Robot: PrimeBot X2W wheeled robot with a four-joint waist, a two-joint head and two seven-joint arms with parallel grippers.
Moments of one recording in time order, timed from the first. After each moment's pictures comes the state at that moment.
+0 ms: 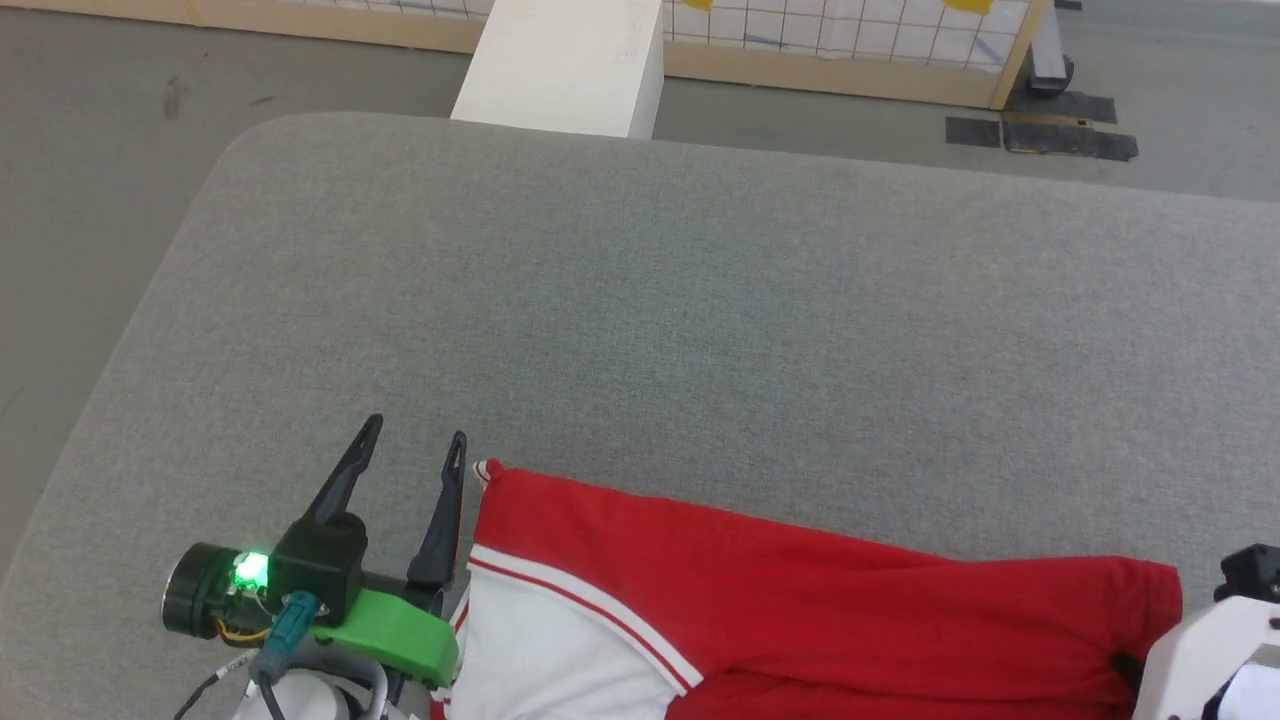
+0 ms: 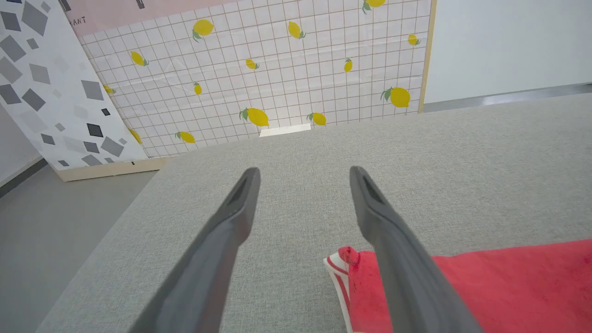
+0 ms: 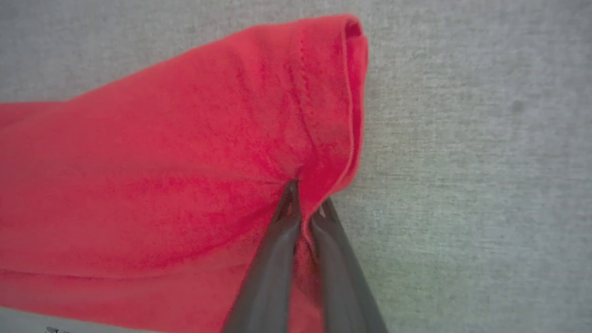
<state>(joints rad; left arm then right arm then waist) -0.11 0.45 -0.48 0.00 -0.36 0.20 -0.26 0.08 -0.08 -0.33 0.06 0.26 0.13 0.86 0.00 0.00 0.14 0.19</state>
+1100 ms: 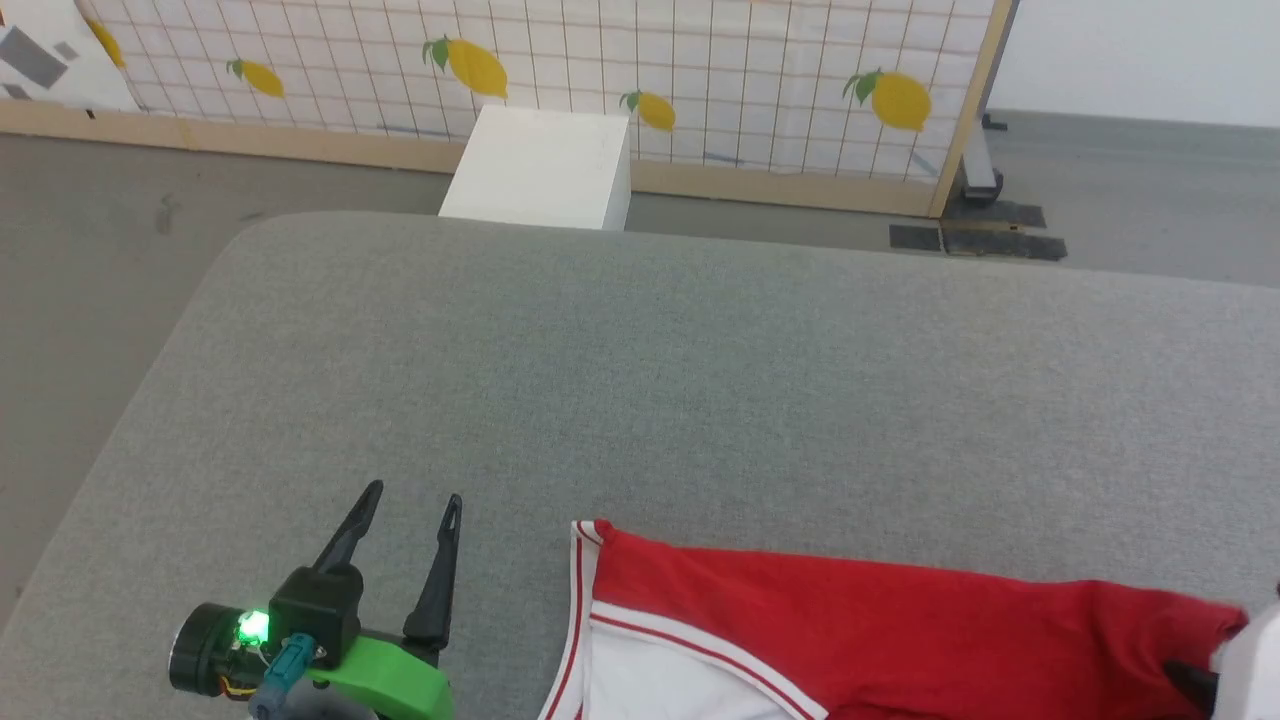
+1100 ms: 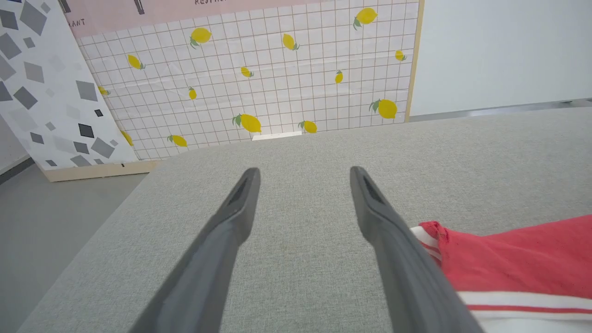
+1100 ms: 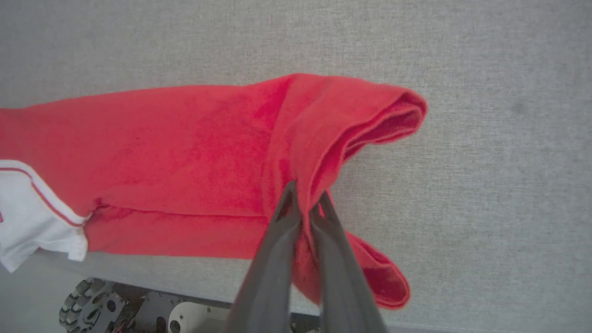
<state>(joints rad) -0.02 0.38 -0.39 0.08 -0.33 0.11 -0.26 0.13 -0.23 -0.33 -0.08 0.44 0.13 1.02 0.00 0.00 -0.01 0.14</state>
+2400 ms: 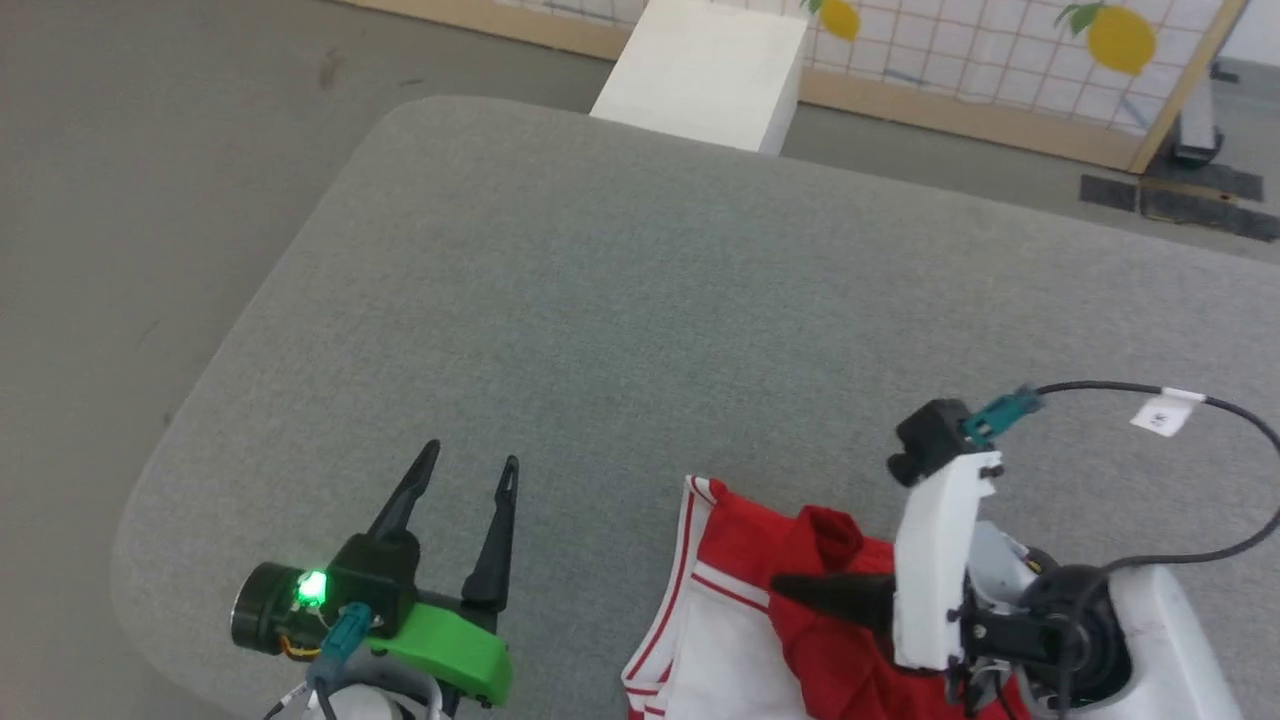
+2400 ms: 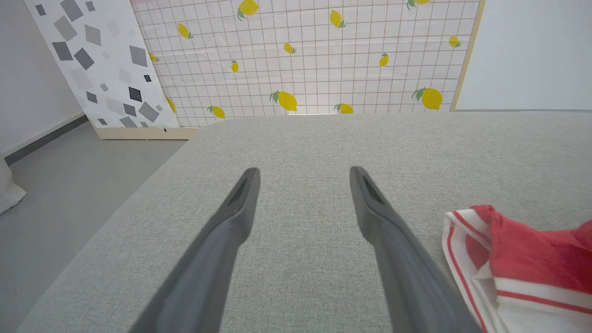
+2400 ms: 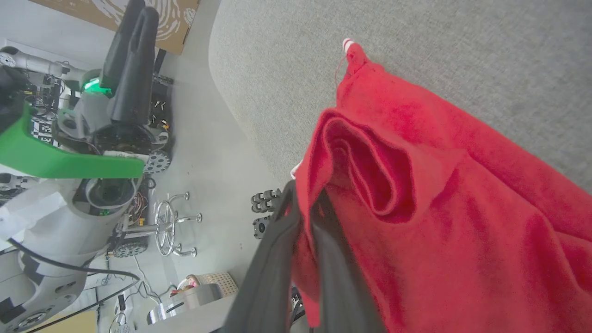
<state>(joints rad) -0.07 0.26 -0.36 0.09 -0.24 0.06 -0.26 -0.17 -0.05 0.12 -0.03 0.79 0.13 1.17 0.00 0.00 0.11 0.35</state>
